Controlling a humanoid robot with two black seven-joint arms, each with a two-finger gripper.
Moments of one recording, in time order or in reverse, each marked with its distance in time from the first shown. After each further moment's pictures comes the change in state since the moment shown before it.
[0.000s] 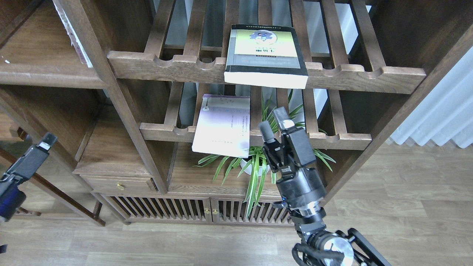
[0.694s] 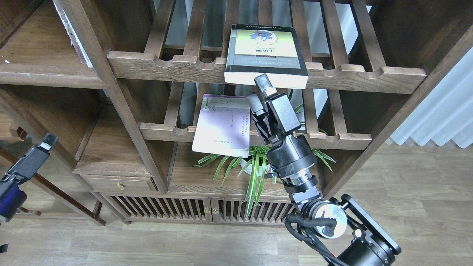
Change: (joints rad) left arm -0.006 0.000 0.003 0.012 0.000 0.000 0.001; right arm 0.164 0.000 0.021 -0.003 0.000 -0.099 -0.001
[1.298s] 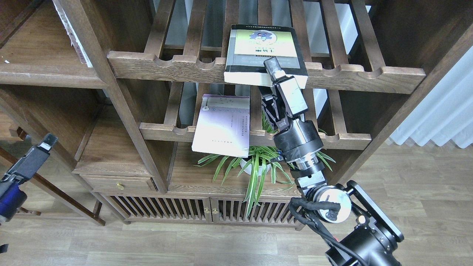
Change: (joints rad) left arm -0.001 0.000 0.001 0.002 0.000 0.000 0.000; right arm 0.035 0.000 0.069 -0.029 0.003 -0.023 0.000
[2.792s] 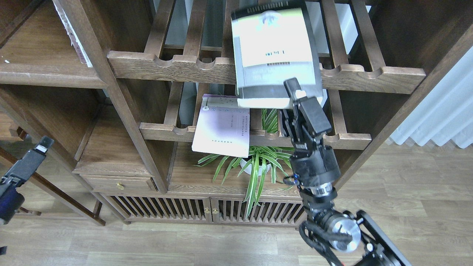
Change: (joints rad) left arm -0.006 -0.002 -0.005 0.063 -0.030 0.000 -0.005; right arm -0.378 -0.063 0.026 0.034 -0.002 0.305 -0.007
